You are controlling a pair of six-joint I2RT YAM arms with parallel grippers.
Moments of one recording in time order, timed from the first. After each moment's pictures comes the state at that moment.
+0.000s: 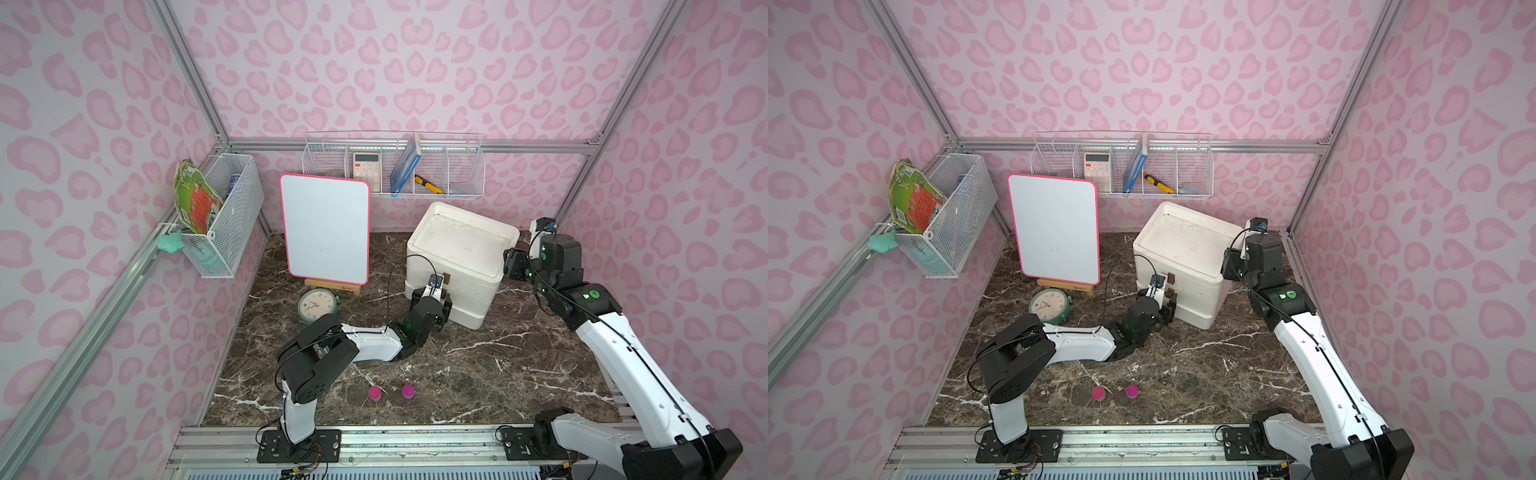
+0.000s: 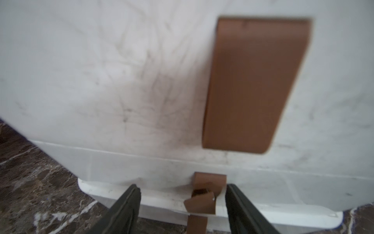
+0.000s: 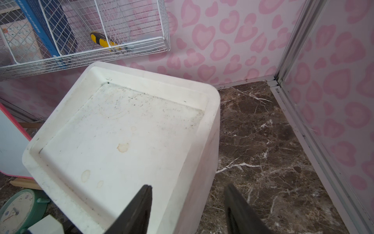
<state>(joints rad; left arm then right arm) -0.91 1.89 1.00 0.58 -0.48 -0.15 0.30 1.14 1.20 -0.53 0.17 0.30</state>
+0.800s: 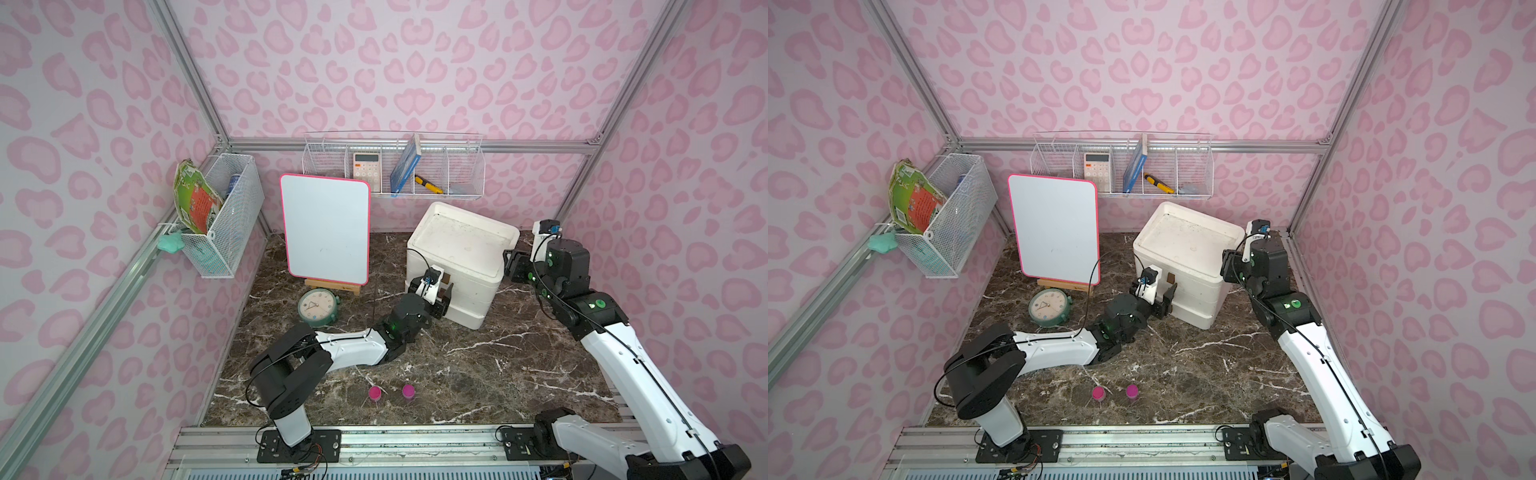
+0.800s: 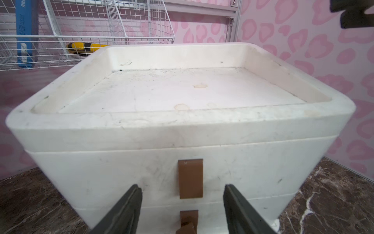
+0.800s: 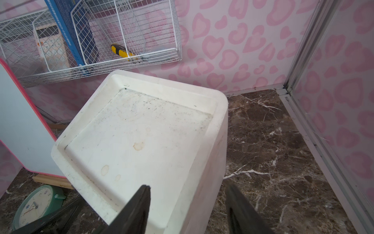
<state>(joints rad) -0.88 1.73 0.92 0.78 -0.31 0.01 0.30 1.08 1.16 -0.48 0.13 0.29</state>
